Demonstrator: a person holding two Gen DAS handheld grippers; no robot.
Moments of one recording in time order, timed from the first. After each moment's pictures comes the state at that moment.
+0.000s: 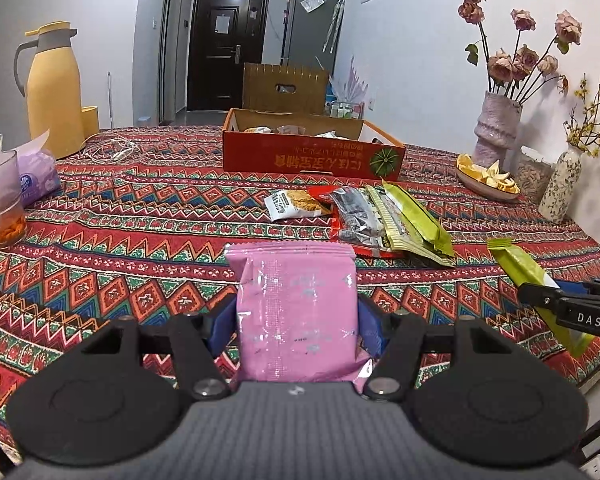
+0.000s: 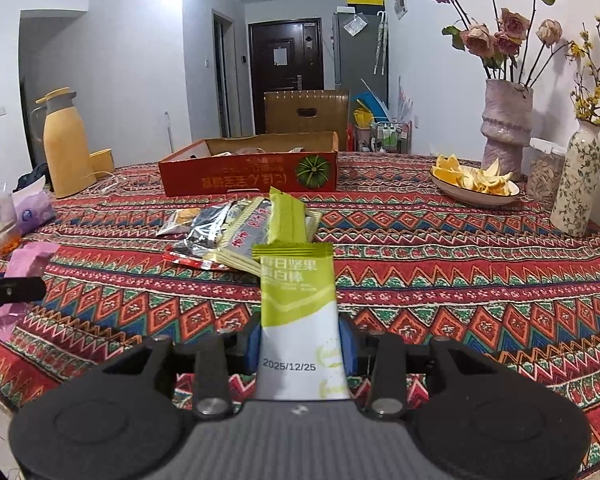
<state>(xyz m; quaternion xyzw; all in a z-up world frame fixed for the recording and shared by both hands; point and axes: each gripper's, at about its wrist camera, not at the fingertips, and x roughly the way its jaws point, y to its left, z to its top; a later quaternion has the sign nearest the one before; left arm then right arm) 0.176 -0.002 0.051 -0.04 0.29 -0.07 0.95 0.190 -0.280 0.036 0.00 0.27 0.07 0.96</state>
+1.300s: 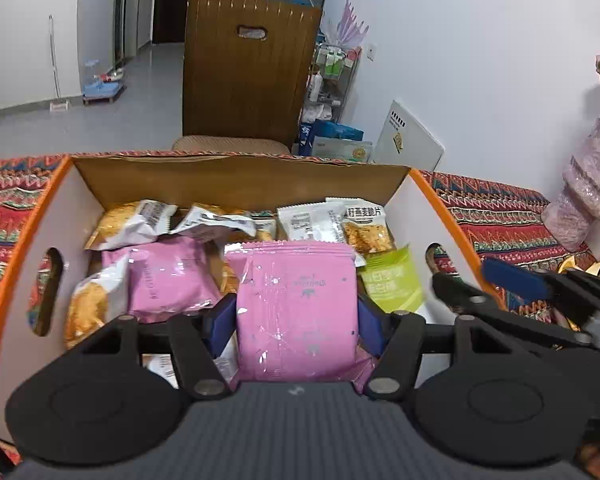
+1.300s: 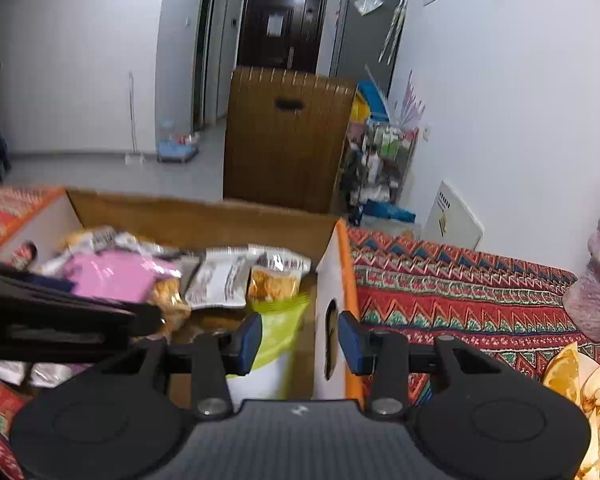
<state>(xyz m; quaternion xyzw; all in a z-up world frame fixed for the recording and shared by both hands) 0.674 -0.081 0.053 -0.06 0.40 -0.11 0.91 0.643 -0.236 0.067 -0.07 0.30 0.03 0.95</state>
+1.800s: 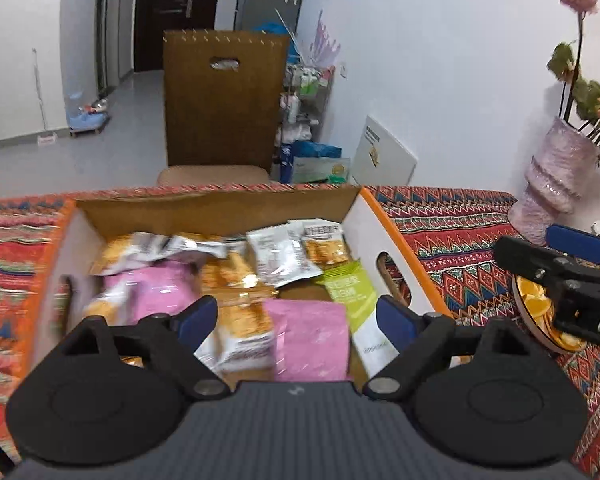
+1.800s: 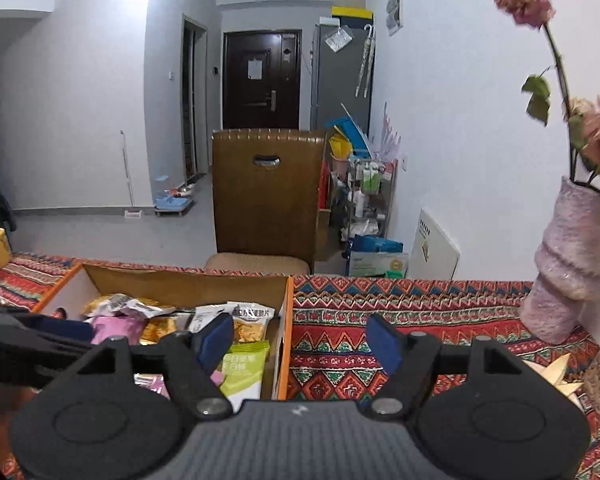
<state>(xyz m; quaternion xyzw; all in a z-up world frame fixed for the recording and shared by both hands) 0.623 -0.087 0.104 -0.03 0.36 -0.13 0.92 0.583 -0.290 0.139 -0.02 0.25 0.03 0.97</state>
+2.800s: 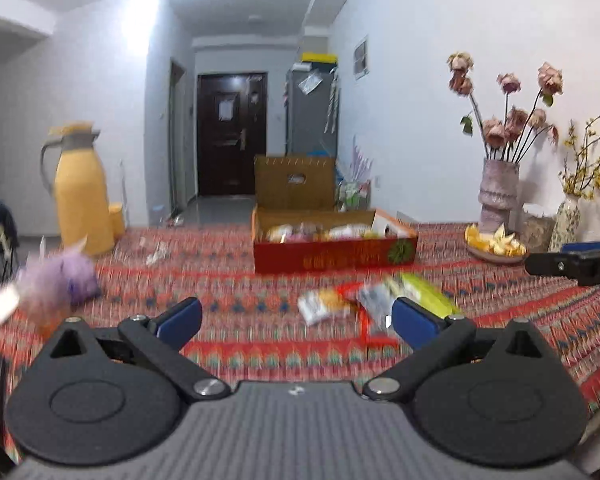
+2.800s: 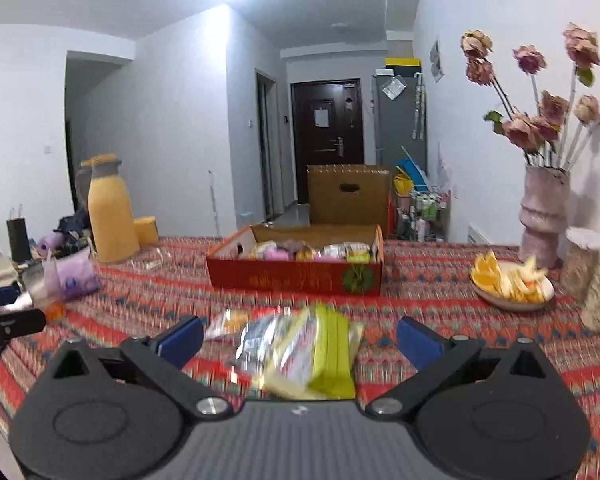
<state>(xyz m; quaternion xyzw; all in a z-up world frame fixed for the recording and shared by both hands) 0.147 0.023 0.097 0.00 0.17 -0.04 0.98 0.194 -0.268 0.111 0.00 0.17 0.13 0.98</state>
